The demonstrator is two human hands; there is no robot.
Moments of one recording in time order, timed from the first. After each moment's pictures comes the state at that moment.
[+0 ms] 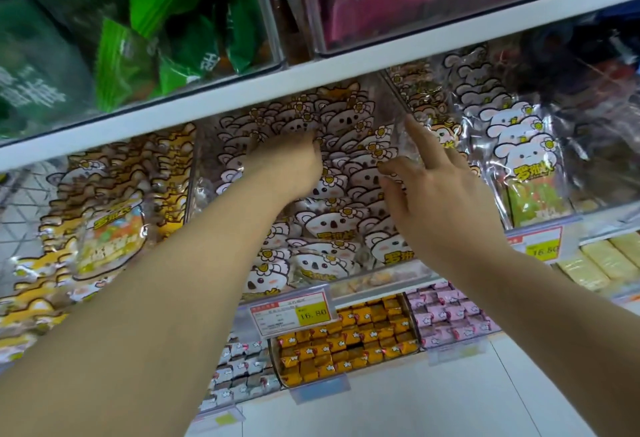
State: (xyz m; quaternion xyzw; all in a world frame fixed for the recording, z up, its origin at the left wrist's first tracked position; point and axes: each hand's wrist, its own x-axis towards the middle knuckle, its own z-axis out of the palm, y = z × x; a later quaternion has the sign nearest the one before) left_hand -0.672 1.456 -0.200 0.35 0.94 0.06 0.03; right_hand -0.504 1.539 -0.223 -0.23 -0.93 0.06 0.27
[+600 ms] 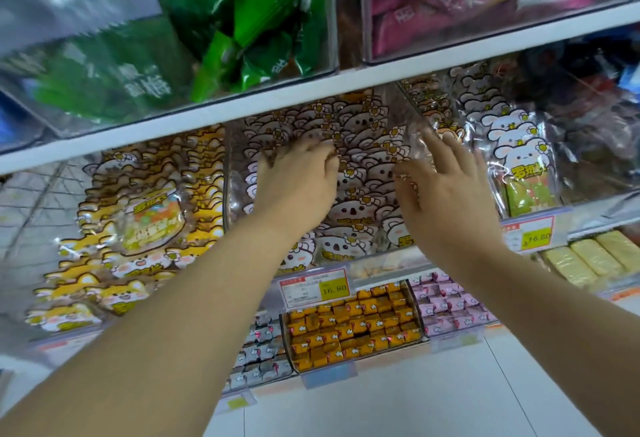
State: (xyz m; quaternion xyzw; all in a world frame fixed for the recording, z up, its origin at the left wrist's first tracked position) left_hand -0.626 1.406 -0.182 0.38 0.91 0.13 0.02; right_hand -0.494 1.516 -0.212 -0.26 -0.93 0.10 0.23
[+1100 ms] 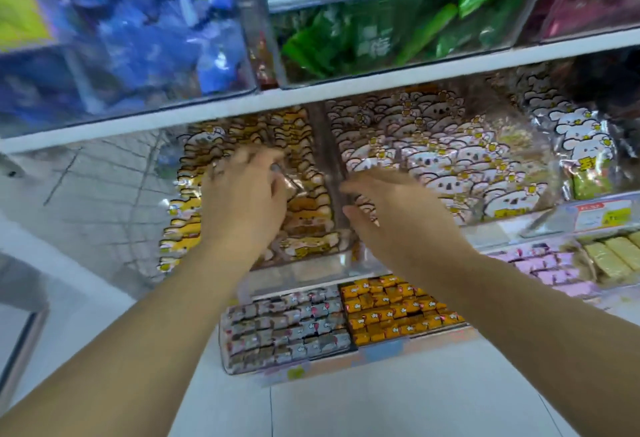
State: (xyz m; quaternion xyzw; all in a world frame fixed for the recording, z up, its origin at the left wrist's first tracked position) left_hand -0.672 1.227 -0.170 0.29 0.94 0.15 -0.08; right_hand -0.546 1.357 -0.177 -0.12 -0.95 0.22 0.18
